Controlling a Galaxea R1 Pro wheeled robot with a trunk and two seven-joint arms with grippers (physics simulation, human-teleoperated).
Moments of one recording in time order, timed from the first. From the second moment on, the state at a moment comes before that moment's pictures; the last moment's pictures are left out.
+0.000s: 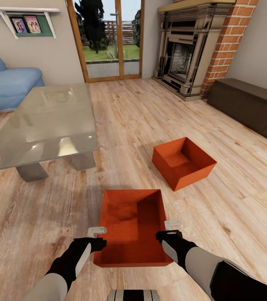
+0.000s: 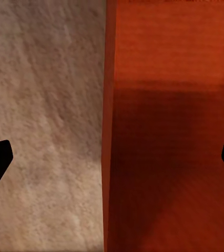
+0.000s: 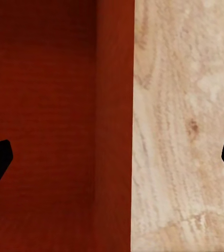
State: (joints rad) left arm -0.58 -0.09 0.02 -0.59 0.04 0.47 0.06; right arm -0.84 0.13 0.91 -0.10 -0.83 0.12 -0.33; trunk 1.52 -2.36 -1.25
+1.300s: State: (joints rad) left arm -0.58 -0.08 0.02 -0.60 0.04 0.47 0.06; right arm -0.84 0.13 0.91 -0.07 -0.86 0.12 -0.33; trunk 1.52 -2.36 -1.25
